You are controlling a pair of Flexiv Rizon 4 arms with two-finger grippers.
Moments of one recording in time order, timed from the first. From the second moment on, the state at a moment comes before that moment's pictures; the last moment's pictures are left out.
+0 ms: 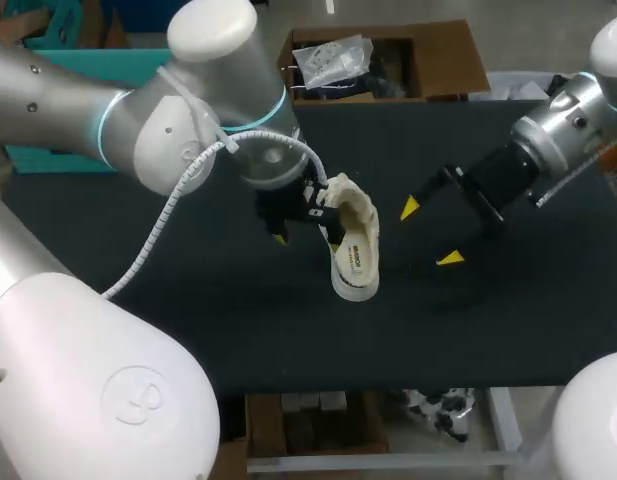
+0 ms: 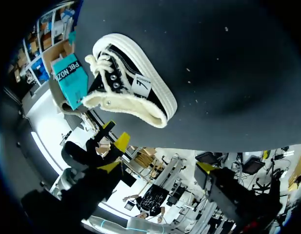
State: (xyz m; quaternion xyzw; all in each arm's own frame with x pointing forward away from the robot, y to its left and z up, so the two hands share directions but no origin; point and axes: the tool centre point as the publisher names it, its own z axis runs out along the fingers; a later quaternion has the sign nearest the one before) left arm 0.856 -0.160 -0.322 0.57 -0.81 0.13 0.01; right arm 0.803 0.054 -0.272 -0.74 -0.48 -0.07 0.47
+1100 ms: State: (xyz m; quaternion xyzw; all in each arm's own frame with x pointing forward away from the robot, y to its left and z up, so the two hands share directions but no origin) left arm 0.905 -0.183 -0.353 0.73 -0.68 0.05 -0.08; right arm 0.802 0.018 -0.243 -0.59 -0.80 -0.04 0.14
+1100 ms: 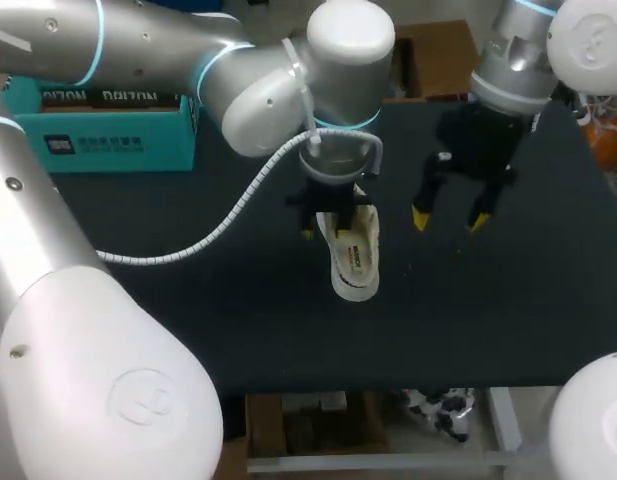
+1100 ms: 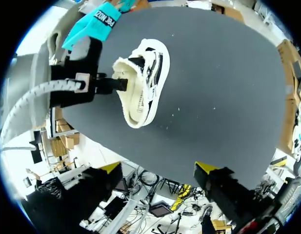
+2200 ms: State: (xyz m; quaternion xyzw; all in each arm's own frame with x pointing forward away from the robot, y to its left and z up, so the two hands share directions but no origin) left arm 0.941 -0.147 -0.330 0.56 -0.80 0.17 -0.09; right arm 0.807 0.008 -0.243 -0.48 -0.87 -0.07 0.09
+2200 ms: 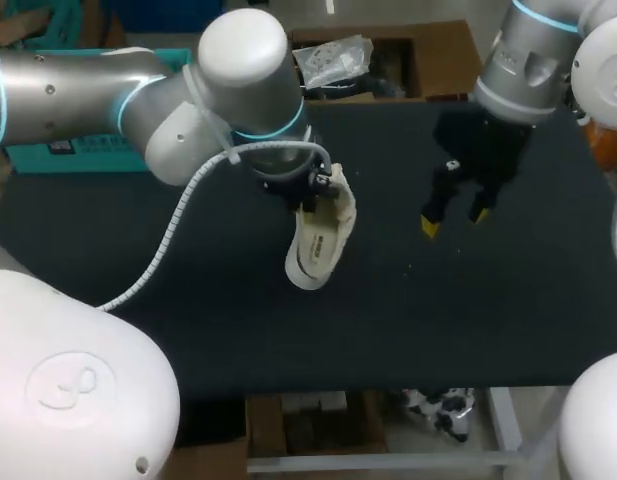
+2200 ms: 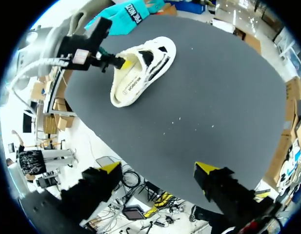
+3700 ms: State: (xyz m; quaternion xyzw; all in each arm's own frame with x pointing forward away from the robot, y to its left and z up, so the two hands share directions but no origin) left arm 0.960 -0.038 -0.141 0.24 -0.89 0.15 -0.36; right arm 0.847 -0.004 -0.240 0.07 -1.00 -0.03 -0.05
